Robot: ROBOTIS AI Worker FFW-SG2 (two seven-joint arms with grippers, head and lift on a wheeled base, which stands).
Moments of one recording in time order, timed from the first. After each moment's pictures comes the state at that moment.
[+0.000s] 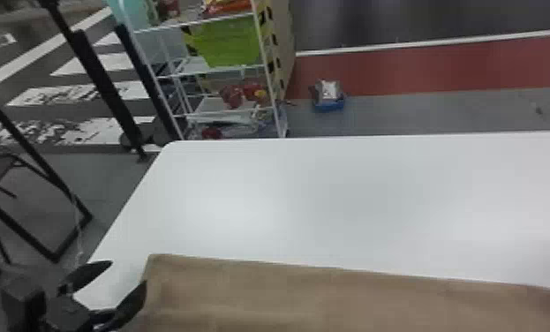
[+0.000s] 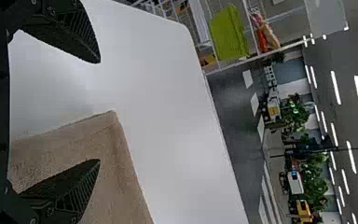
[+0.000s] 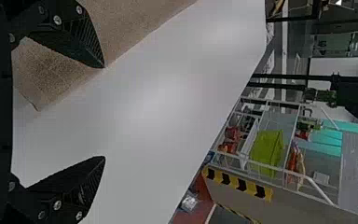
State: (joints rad) left arm 0.45 0.05 0.78 -1.83 -0.10 0.05 -0.90; right arm 0.22 -0.25 -0.48 -1.94 0.19 0.29 1.31
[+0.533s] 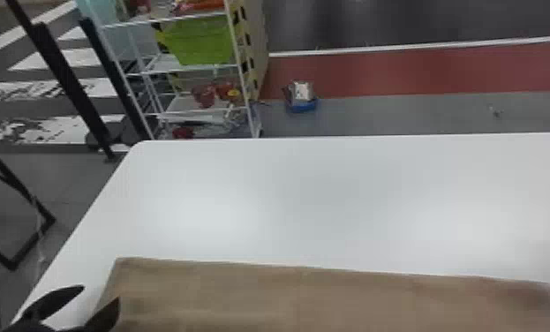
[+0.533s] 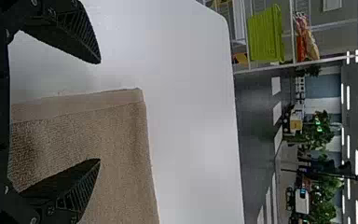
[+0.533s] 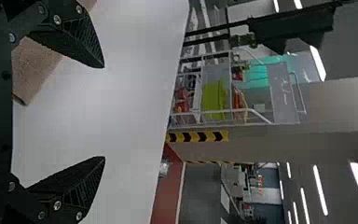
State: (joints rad) left arm 0.49 0.00 0.77 -1.98 -0.07 0.35 -0.91; right arm 0.27 -0.12 -0.66 -1.95 -0.12 0.38 1.22
